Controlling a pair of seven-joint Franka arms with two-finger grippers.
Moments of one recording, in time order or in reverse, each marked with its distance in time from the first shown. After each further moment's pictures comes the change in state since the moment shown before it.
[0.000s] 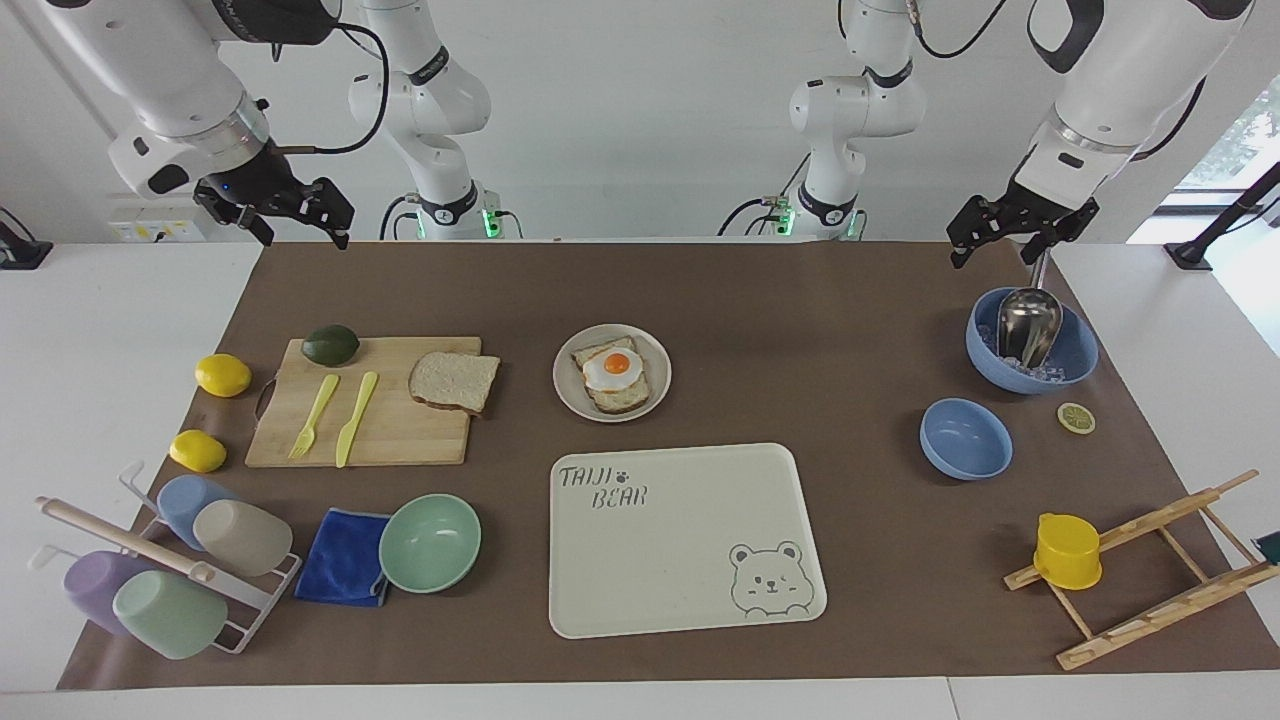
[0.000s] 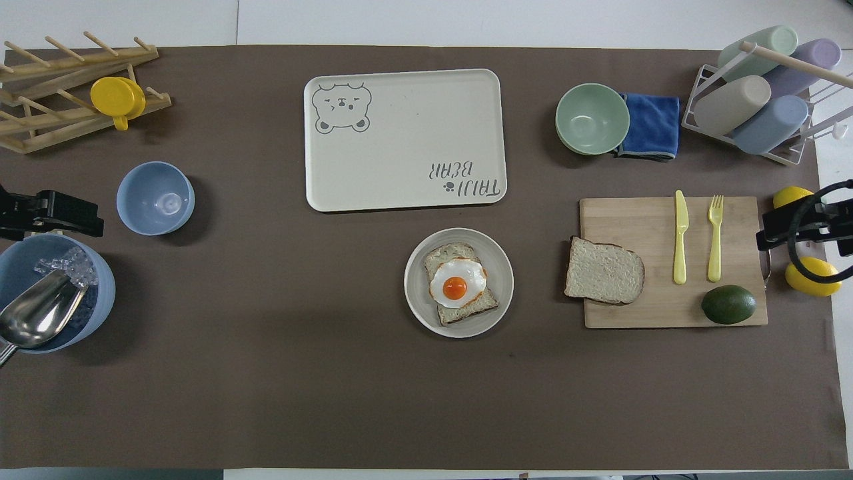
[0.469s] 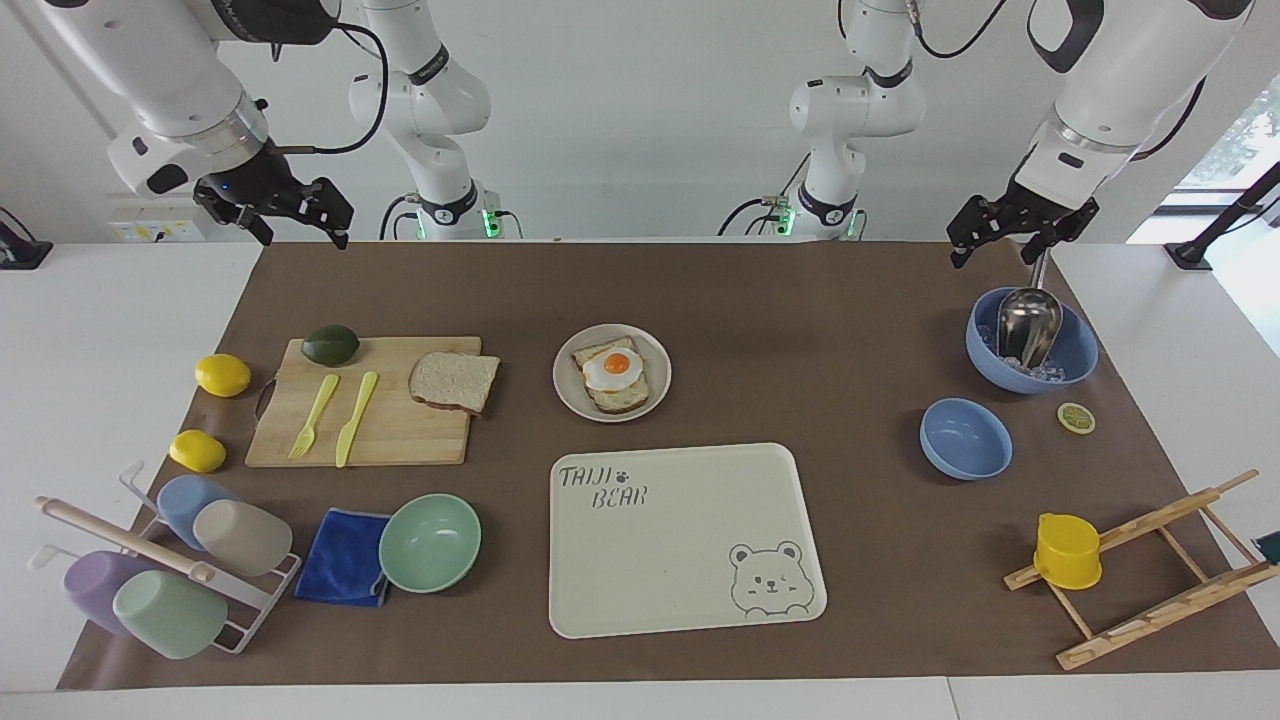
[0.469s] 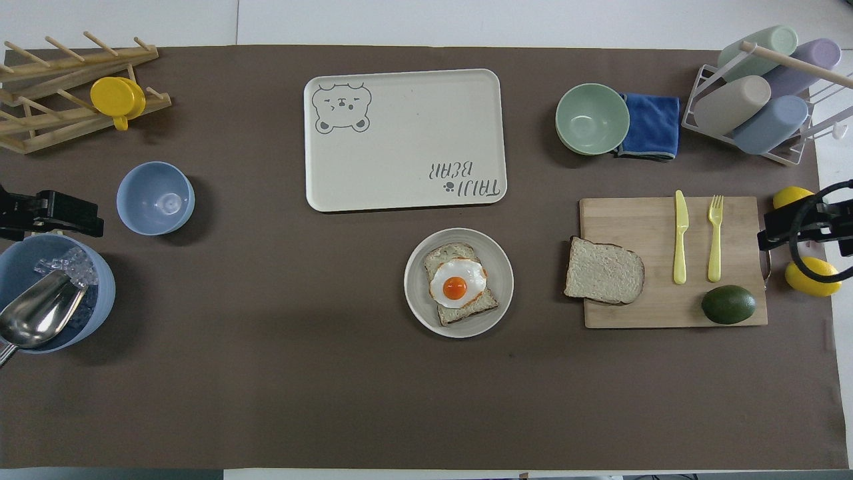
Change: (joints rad) left arm 0.000 0.000 0.000 0.000 0.000 0.000 0.000; right arm -0.002 0.000 -0.005 0.000 0.000 0.000 0.000
